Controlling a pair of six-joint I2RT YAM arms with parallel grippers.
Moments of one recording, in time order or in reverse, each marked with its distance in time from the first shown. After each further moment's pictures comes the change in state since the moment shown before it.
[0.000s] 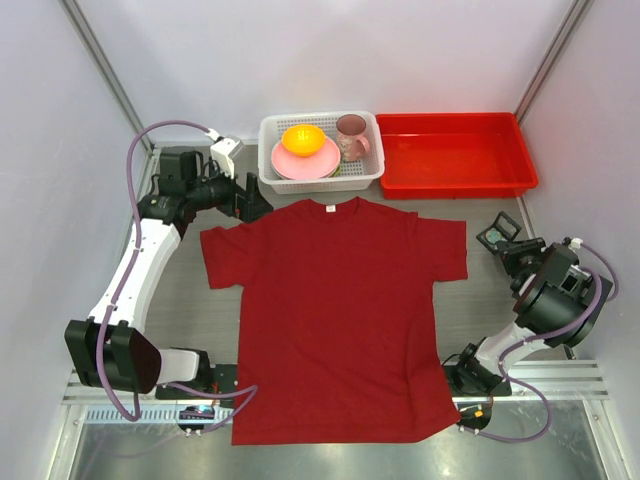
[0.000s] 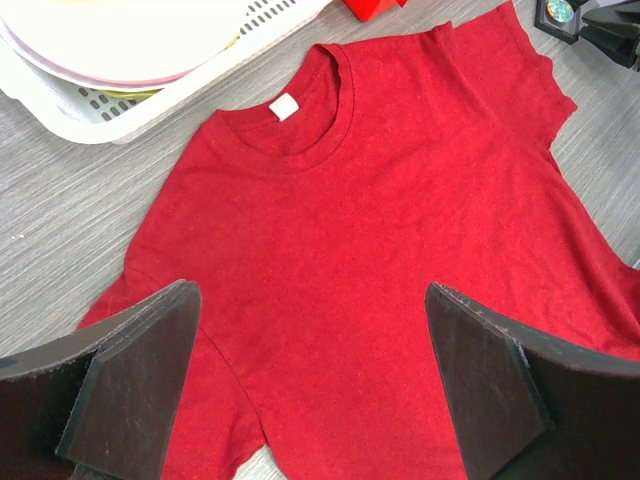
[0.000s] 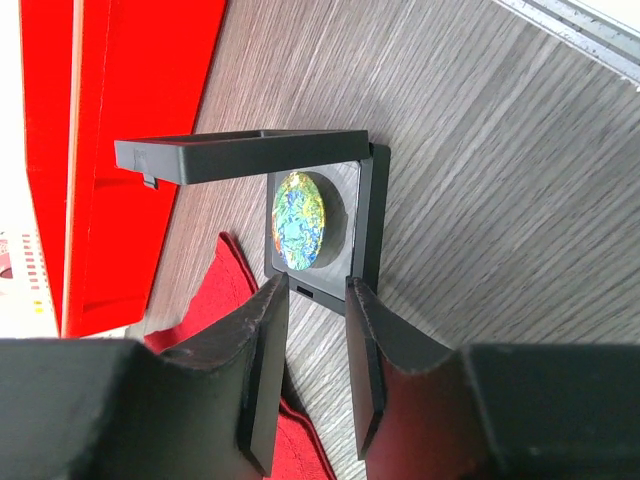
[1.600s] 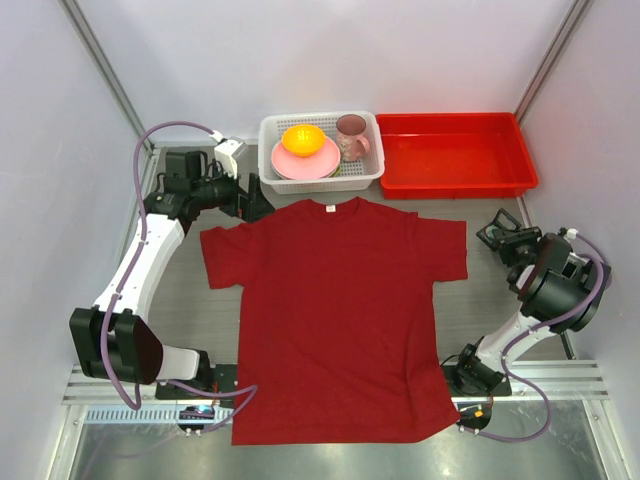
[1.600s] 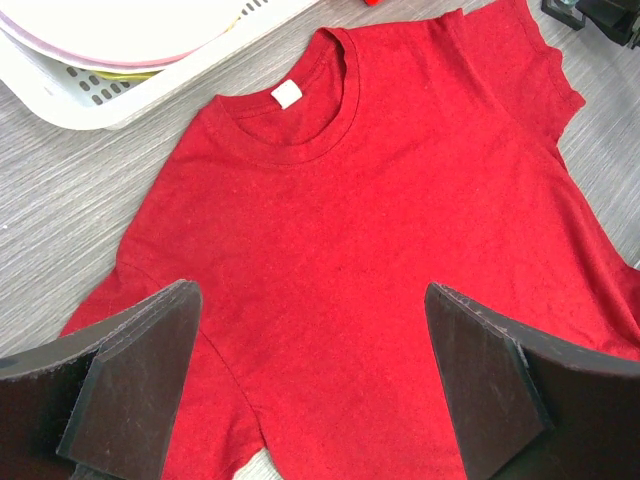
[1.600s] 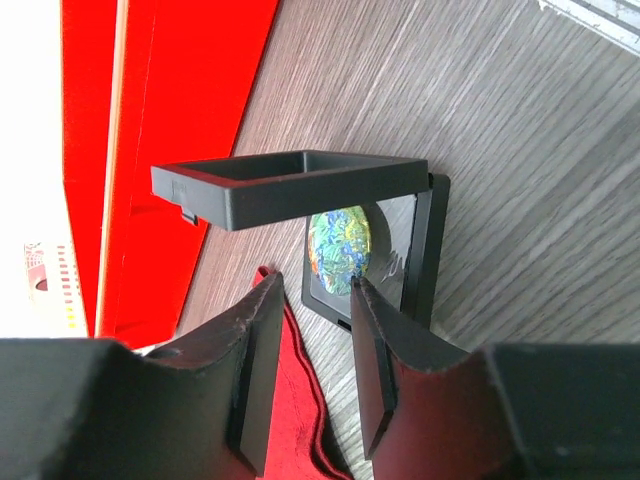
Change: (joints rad) left arm 0.000 0.047 -0.010 0.016 0.000 -0.008; right arm 0.071 0.104 0.065 0.104 0.017 0.093
